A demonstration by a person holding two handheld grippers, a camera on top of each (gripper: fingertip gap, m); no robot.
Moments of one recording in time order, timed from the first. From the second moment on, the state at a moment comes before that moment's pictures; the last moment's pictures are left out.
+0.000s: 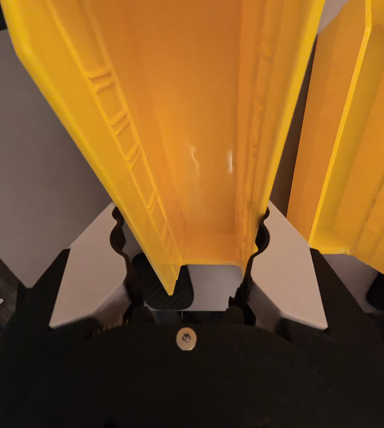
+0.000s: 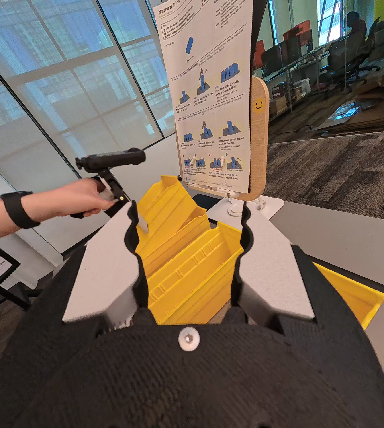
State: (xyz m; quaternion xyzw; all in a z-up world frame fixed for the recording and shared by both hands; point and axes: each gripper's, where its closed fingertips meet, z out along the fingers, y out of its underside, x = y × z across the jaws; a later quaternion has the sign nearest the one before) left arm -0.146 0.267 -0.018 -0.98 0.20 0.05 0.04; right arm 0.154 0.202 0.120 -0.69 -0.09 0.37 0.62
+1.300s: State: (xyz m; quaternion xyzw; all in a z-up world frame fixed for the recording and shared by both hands) left arm -0.321 0.322 -0.097 -0.98 0.19 0.01 0.09; right arm 0.116 0.204 0.091 -0.75 -0.13 0.28 0.59
